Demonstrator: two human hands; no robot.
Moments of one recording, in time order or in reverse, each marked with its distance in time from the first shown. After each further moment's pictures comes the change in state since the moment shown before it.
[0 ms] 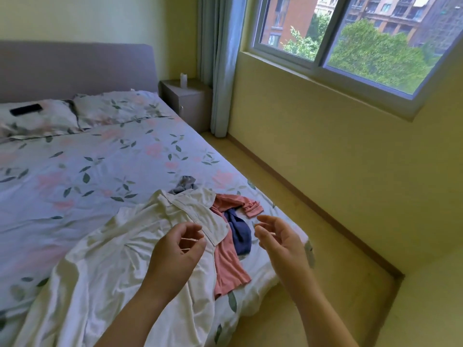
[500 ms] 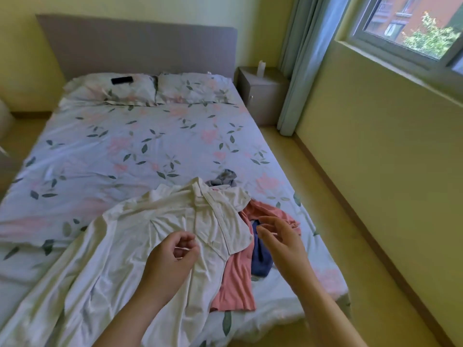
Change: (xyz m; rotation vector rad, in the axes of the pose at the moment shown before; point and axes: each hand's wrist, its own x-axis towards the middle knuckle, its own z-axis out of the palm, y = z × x) left_hand 0.087 -0.024 0.079 0.082 0.351 -0.261; right_hand 0.204 0.061 -0.021 -0.093 -0.400 -0.002
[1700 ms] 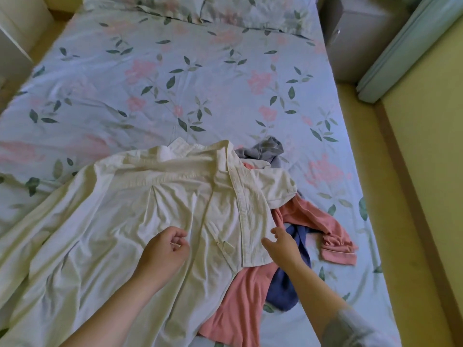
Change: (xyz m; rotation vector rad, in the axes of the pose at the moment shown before) left_hand 0.167 -0.168 0.067 0.185 0.130 -0.461; right_hand 0.271 0.244 0.110 -0.643 -0.432 0.347
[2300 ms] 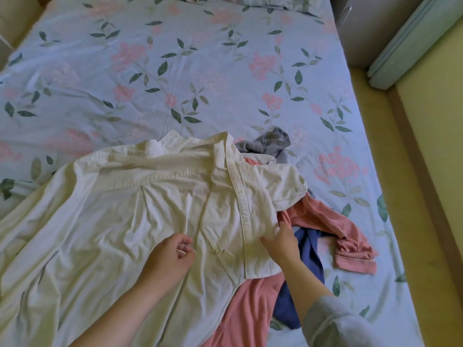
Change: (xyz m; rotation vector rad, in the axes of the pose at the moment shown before) left_hand 0.077 -0.034 0.067 0.060 -0.078 -0.057; right_hand 0.111 0.023 0.055 -0.093 0.052 0.072
